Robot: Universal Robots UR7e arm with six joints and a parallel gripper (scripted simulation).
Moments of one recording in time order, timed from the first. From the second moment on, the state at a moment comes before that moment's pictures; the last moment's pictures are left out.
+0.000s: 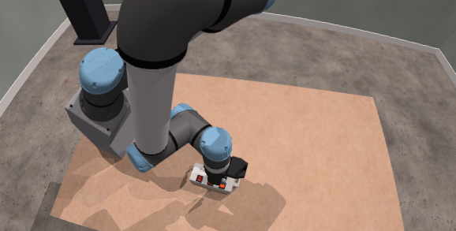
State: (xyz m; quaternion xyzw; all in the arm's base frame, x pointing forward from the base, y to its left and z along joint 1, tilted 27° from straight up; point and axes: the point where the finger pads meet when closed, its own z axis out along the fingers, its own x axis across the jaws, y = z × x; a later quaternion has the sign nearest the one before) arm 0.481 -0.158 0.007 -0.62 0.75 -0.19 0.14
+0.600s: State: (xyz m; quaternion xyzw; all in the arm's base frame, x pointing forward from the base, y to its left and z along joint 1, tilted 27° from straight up) arm 0.476 -0.157 0.019 -0.62 0.75 -0.19 0.14
